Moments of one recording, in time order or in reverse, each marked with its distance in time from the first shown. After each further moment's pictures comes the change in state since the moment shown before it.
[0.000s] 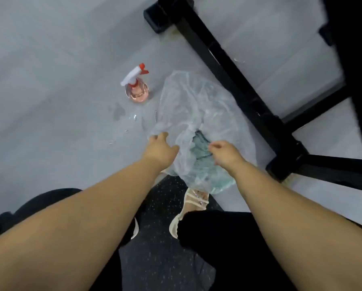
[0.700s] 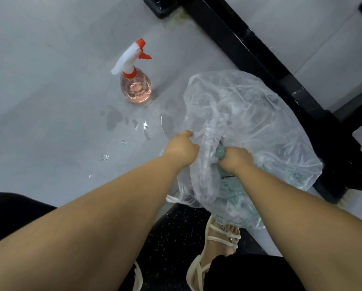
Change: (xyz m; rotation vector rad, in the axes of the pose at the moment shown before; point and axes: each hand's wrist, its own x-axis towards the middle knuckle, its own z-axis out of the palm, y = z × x) left_hand 0.144 -0.032 0.055 0.076 -0.046 0.155; right_hand 0.161 0.059 0.081 -0.708 0.109 -0.062
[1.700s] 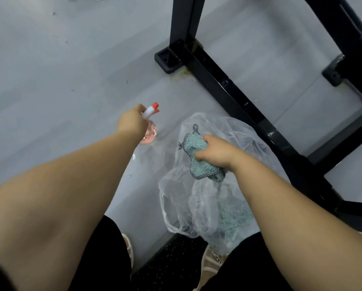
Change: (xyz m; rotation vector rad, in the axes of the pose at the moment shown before) left_hand 0.011 0.009 -0.179 -0.081 0.496 0.038; right_hand -0.069 -0.100 -0.164 0.410 -0.095 -0.274
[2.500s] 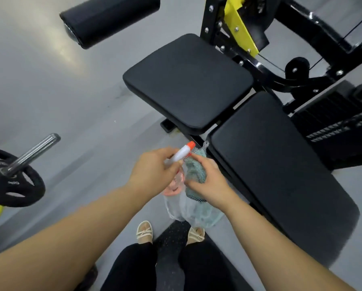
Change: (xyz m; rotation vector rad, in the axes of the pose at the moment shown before) left_hand -0.371 0.302 -0.313 0.065 -0.094 0.358; right_hand -0.407 -0.155 -0.202 0.409 0.219 -0.330
